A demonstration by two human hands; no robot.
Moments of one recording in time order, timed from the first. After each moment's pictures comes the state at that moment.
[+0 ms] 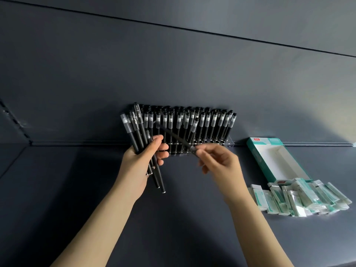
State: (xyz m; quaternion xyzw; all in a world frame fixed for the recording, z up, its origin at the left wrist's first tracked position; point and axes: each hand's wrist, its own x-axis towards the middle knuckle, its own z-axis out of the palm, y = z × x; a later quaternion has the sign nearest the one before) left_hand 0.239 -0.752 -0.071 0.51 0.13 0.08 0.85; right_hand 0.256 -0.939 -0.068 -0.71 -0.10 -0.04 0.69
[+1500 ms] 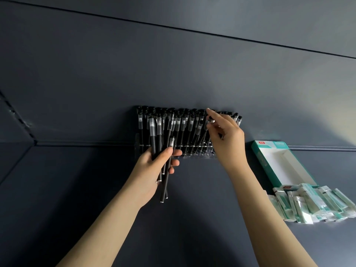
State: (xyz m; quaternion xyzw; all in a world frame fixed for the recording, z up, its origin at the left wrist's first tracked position) left_hand 0.236 -0.758 -0.078 0.55 0.08 0.00 0.83; right_hand 0.325 -0.936 -0.050 -0.84 -0.20 -0.29 0.42
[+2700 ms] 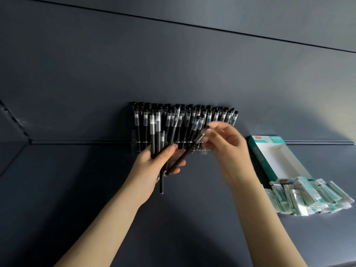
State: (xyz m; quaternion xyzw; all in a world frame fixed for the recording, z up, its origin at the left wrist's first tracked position) left_hand 0.229 -0.764 -0.073 0.56 0.06 -0.01 0.83; right_hand 0.278 -0.936 -0.043 -0.62 -0.08 -0.05 0.78
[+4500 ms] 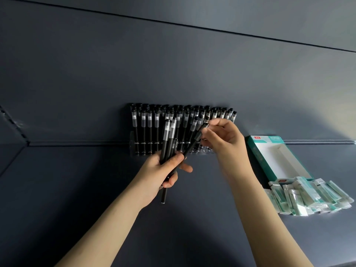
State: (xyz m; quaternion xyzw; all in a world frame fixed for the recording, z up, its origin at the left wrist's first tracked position) left_hand 0.234 -0.768 -0.083 0.62 -0.01 -0.09 0.78; right_hand 0.283 -0.937 -0.038 -0.66 -0.09 -0.06 0.75
